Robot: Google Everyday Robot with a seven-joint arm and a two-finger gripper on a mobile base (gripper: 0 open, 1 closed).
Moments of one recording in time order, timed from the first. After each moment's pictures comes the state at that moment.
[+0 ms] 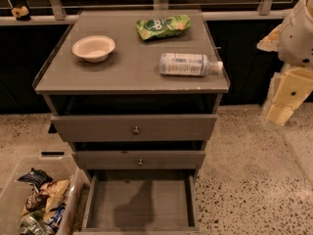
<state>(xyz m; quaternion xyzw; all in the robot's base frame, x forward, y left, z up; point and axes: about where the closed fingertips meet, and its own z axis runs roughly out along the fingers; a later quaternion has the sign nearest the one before) 0.438 -0.216 0.979 -0.60 0.78 -0.04 0.16</state>
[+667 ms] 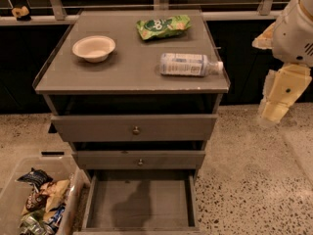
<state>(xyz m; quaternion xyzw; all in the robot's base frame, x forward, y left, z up) 0.444 -0.210 0.980 -0.61 0.77 -0.04 0.16</state>
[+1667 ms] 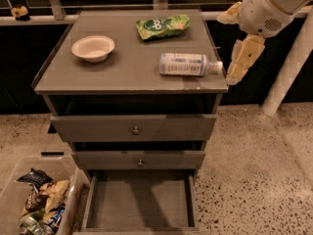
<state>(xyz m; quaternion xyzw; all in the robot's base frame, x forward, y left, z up) 0.575 -0.185 0.970 -0.67 0.69 0.01 0.26</state>
